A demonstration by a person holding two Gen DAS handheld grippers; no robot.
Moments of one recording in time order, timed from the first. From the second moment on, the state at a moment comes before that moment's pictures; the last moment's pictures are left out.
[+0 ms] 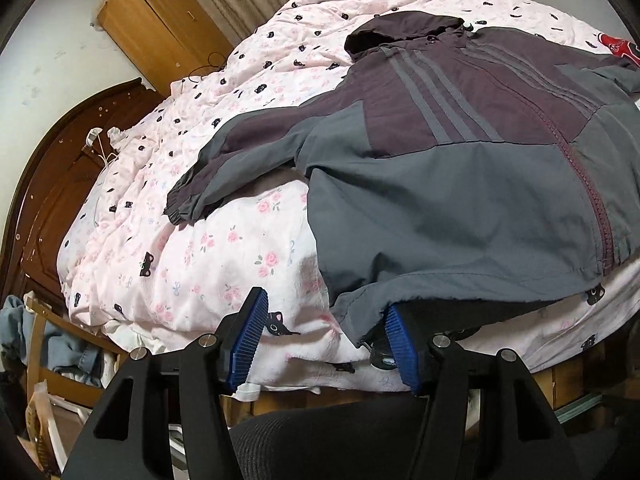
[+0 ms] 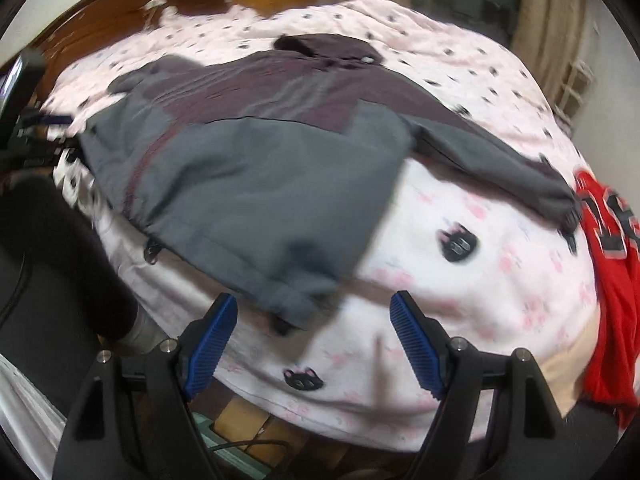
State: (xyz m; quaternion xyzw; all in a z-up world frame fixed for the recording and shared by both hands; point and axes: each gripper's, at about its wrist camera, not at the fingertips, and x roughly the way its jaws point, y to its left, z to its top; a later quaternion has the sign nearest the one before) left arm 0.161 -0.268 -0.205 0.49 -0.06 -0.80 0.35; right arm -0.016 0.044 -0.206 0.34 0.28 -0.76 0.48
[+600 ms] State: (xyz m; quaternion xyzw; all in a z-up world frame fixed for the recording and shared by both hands) left arm 0.170 -0.284 -0.207 0.52 -0.04 -0.75 0.40; right arm -0.019 0.052 -0.187 0.35 0.26 -0.77 0.47
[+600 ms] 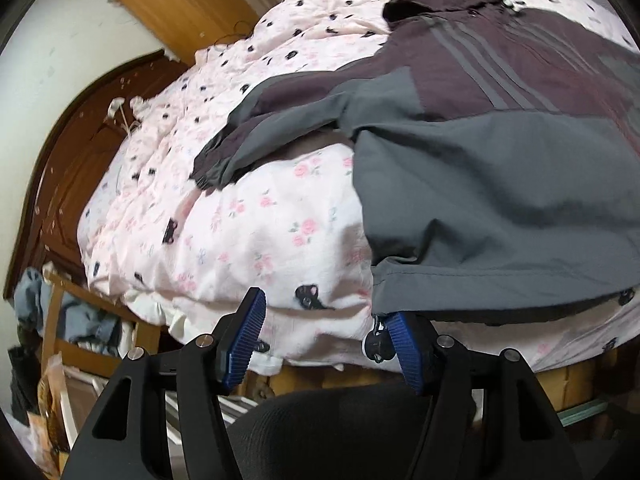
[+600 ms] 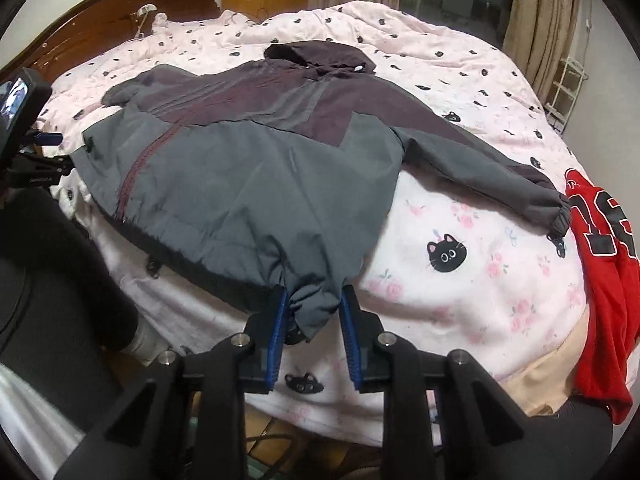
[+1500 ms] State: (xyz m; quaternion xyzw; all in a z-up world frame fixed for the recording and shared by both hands) left arm 0.192 -0.276 -0.183 0.50 0.03 -0.76 0.41; right arm -0.047 0.054 -0.181 0.37 0.24 -0.76 0.47
